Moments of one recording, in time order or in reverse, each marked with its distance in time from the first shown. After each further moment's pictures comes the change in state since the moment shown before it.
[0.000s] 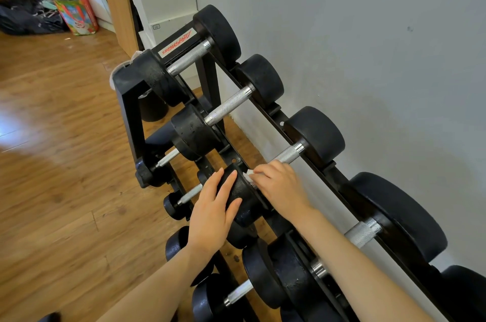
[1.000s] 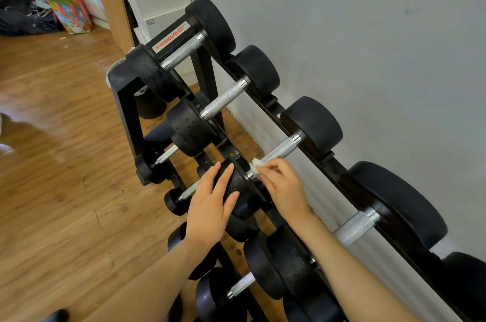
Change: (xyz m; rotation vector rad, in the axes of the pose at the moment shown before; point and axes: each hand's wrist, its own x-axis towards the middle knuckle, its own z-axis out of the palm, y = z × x) left_hand 0.000 -0.002 0.001 -0.013 0.012 0.017; right_hand -0.024 -0.006 0.018 0.426 0.117 0.343
